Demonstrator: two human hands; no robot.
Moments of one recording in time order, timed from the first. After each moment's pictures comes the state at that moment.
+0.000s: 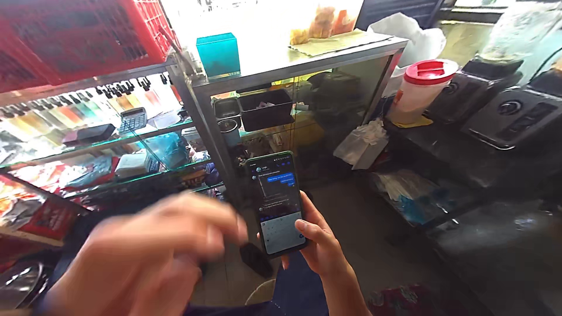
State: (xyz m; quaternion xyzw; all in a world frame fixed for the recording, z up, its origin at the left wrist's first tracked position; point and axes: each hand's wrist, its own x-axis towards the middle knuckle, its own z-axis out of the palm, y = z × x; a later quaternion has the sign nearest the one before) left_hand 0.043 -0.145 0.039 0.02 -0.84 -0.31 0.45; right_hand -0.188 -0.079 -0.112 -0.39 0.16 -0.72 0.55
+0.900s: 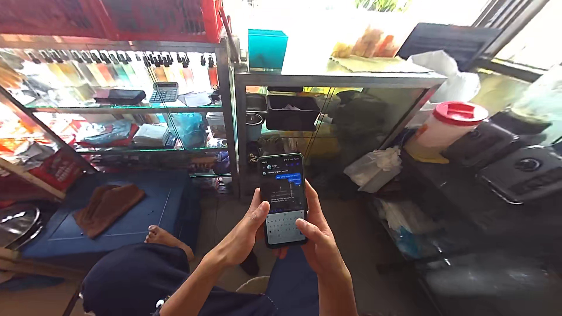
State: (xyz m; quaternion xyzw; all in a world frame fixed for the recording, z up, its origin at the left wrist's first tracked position) left_hand 0.012 -0.159 -0.090 0.15 -0.61 -0.73 0.28; right_hand -0.167 -0.088 -0.115 -0.46 0.23 -0.66 0.55
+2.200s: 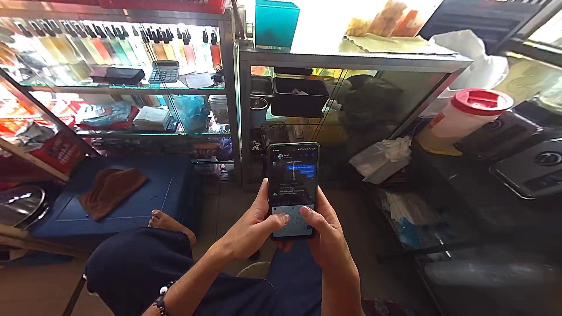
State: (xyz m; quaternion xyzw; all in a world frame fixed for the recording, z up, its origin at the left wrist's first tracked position) left_hand 0.009 -0.149 -0.086 0.14 -0.61 -0.73 0.28; right_hand -0.161 -0.079 -0.108 -0.42 0.28 -0.67 0.54
